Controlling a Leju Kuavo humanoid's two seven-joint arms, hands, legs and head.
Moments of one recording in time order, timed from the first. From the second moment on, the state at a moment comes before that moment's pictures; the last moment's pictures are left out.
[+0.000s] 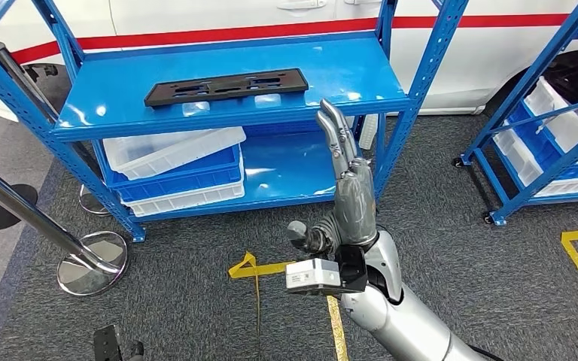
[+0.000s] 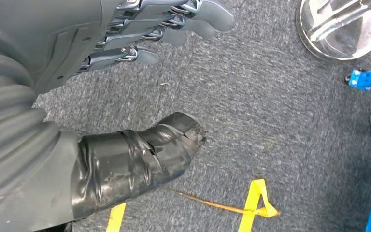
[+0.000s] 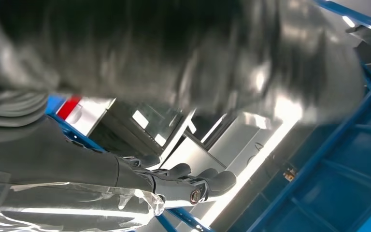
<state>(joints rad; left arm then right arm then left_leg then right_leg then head) -0.03 -0.06 -0.02 -0.34 0.69 0.33 -0.70 -0.45 -0.11 0.73 -1.71 0.55 -0.62 -0.15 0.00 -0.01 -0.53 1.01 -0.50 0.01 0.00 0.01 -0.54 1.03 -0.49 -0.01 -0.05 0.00</state>
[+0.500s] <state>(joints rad) -0.04 -0.07 0.03 -0.34 0.69 0.33 -0.70 -0.42 -0.13 0.72 -1.75 0.52 -0.63 -0.17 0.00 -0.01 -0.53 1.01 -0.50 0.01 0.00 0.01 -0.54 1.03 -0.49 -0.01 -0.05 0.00</state>
